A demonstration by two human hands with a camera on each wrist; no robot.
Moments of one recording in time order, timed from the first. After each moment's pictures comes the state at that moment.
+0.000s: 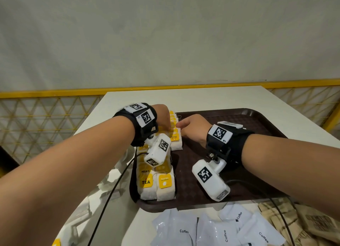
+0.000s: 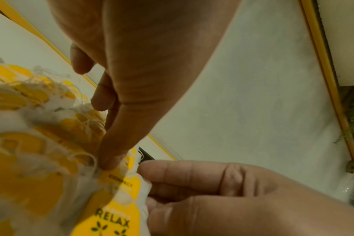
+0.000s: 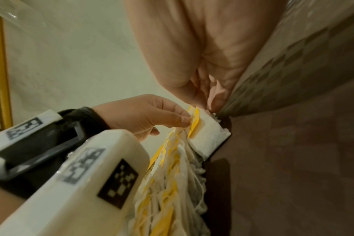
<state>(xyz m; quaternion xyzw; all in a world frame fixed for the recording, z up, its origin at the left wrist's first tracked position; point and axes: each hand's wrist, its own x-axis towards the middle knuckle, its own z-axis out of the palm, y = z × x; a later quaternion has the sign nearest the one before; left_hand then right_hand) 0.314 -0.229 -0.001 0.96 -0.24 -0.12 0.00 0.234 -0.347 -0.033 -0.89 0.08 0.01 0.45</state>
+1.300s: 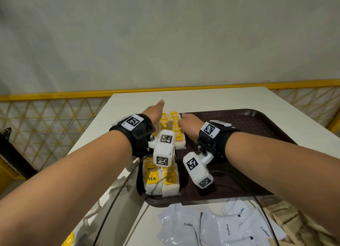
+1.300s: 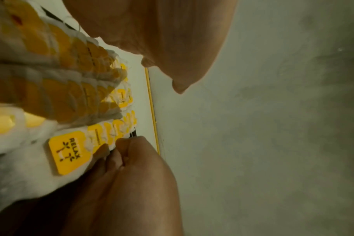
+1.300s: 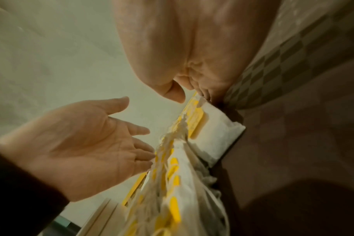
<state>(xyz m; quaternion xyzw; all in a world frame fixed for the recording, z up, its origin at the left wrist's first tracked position) 0.289 -0.207 0.001 0.89 0.01 -0.12 0.43 0.259 -0.329 -0.035 -0.87 0.10 0.05 0.48</state>
